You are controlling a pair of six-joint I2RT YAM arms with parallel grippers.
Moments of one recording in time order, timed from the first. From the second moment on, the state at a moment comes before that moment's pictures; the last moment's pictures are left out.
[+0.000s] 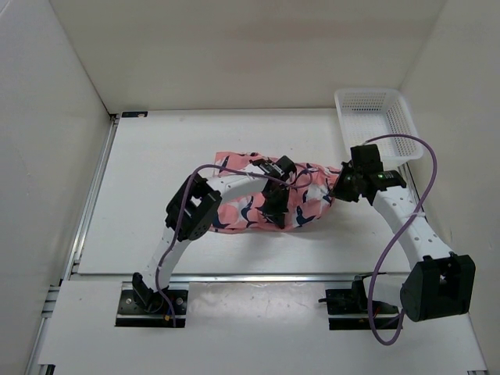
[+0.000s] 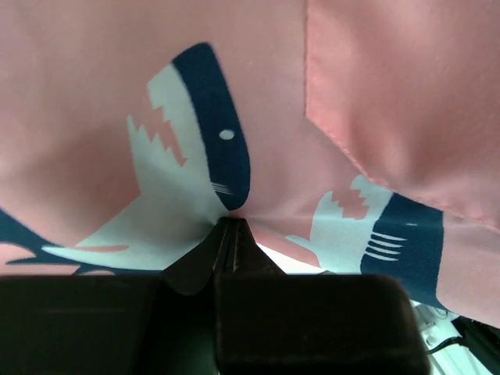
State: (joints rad) left arm -0.86 2.27 1.79 -0.85 0.30 -0.69; right arm 0.19 1.22 0.99 -0.72 -0.05 0.55
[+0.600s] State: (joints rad) left arm -0.33 1.84 1.47 -0.84 0.20 -0.62; right arm 0.28 1.33 1.28 -0.79 0.01 0.39
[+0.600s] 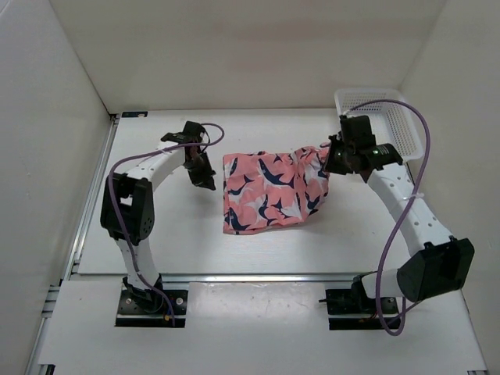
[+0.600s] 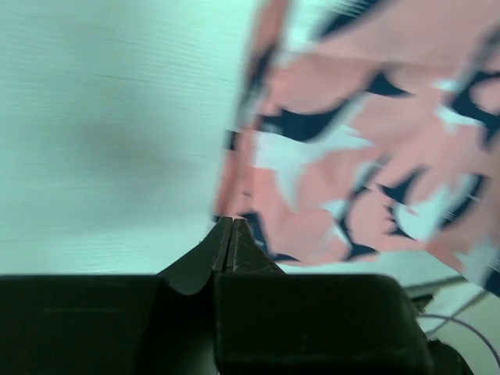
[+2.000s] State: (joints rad) left arm -0.22 1.98 1.37 -0.79 0.28 -0.56; right arm 0.91 2.12 1.95 -0.76 0.10 0.46
